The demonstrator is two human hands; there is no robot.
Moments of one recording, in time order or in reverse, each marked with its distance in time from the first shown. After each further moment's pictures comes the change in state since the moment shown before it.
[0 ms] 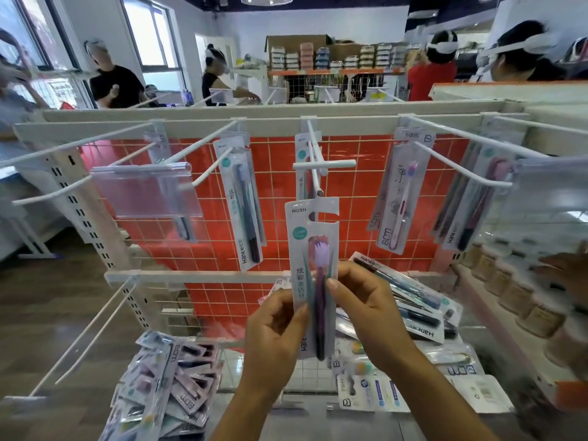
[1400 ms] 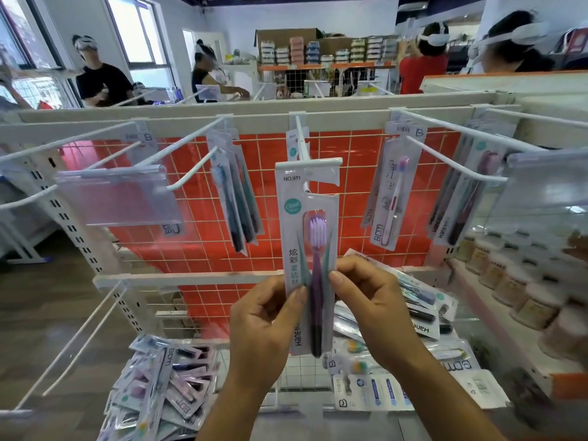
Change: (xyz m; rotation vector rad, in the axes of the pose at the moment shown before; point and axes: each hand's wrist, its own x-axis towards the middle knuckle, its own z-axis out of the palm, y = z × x) left_hand 0.014 0.024 0.002 -0.003 -0.004 0.158; right_hand 0.002 -0.010 -0.006 0.005 0.031 -0.104
